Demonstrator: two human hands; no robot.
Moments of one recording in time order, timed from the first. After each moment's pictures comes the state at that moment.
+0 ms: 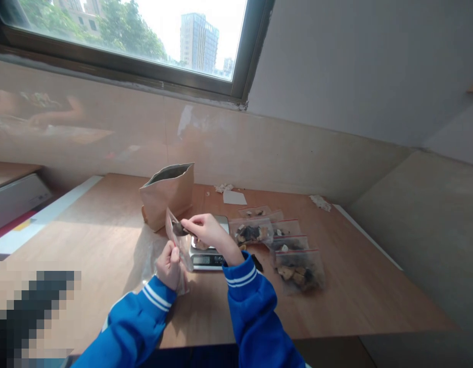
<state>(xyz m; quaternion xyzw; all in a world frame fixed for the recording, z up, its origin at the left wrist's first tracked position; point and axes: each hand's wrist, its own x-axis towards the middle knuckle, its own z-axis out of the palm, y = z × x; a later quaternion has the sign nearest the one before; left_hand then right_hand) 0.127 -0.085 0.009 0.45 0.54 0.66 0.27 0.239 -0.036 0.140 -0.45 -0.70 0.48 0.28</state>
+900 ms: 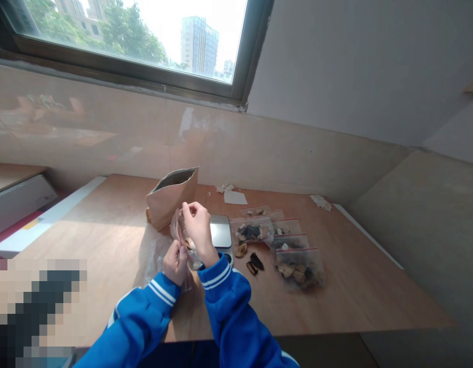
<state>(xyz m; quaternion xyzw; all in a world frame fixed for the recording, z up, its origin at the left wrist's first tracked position) 0.122 -0.080 0.006 0.56 0.52 0.63 0.17 0.193 -0.028 0.124 -0.53 -0.62 0.36 0.45</state>
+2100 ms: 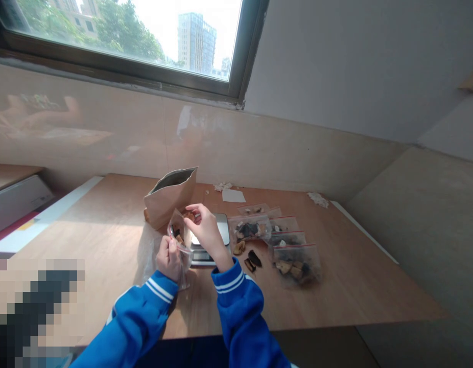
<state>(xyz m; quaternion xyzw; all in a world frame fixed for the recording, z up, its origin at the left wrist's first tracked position) 0.122 -0.080 0.005 0.46 0.55 0.66 0.23 0.226 -0.040 0.117 -0.45 -0.69 0.32 0.46</state>
